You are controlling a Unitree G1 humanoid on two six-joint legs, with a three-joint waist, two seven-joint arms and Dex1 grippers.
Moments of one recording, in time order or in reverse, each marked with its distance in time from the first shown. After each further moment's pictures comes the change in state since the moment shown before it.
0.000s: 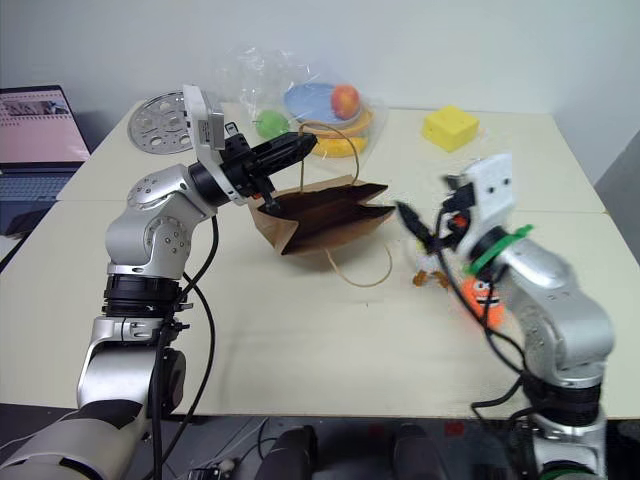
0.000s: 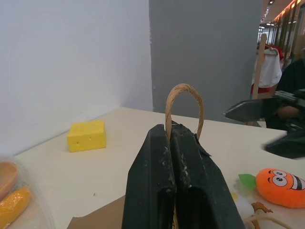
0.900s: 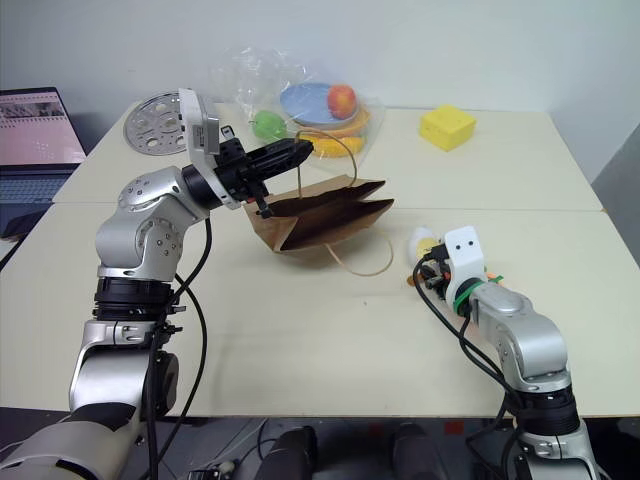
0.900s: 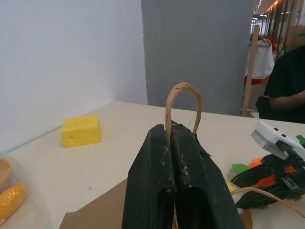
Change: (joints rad) left arm 0.016 0.026 -0.001 -0.026 0.003 0.021 -0.025; right arm 0.089 0.115 0.145 0.110 -0.064 0.116 -0.085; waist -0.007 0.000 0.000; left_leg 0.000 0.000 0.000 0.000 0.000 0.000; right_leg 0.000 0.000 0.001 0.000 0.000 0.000
